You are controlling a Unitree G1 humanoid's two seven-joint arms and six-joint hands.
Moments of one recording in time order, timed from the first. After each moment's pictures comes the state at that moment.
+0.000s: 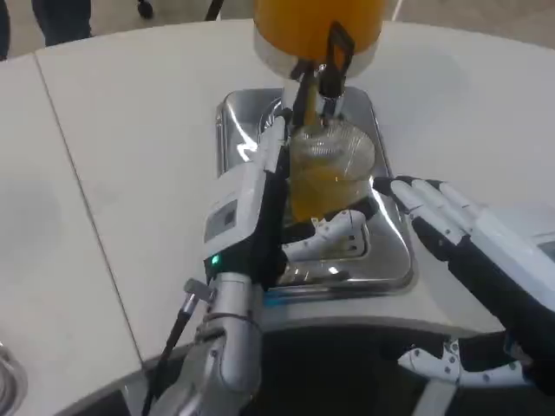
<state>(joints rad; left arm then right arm) -0.68 0.07 -0.27 0.65 0.60 -0.16 0.48 0.01 -0.49 -0.05 -0.99 -0.76 0.25 0.68</state>
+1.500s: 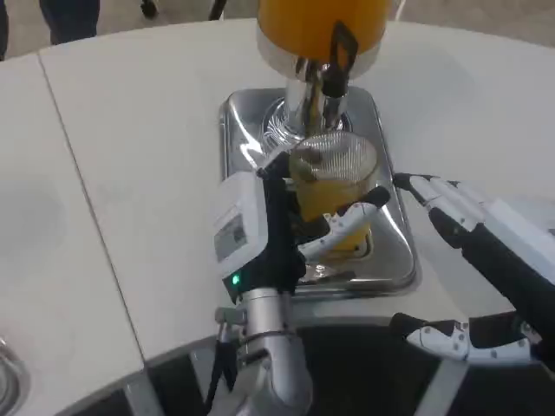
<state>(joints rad) -0.73 -0.06 -0.31 0.82 0.56 -0.18 0.87 -0.06 -0.49 -0.06 -0.94 -0.76 0.34 0.74</state>
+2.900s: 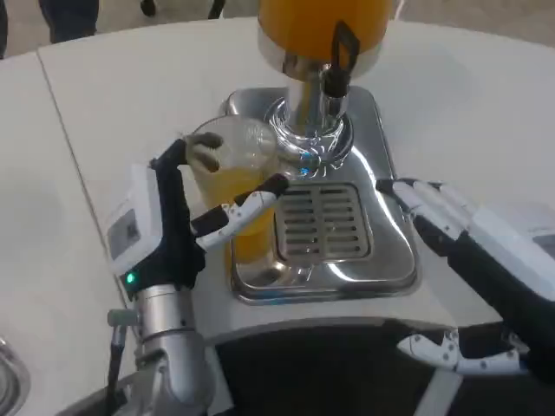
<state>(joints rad) -0.57 0.16 -0.18 0.55 0.55 -0.18 0.76 -0.02 -0.51 -0.06 -0.91 -0.74 0.24 0.68</state>
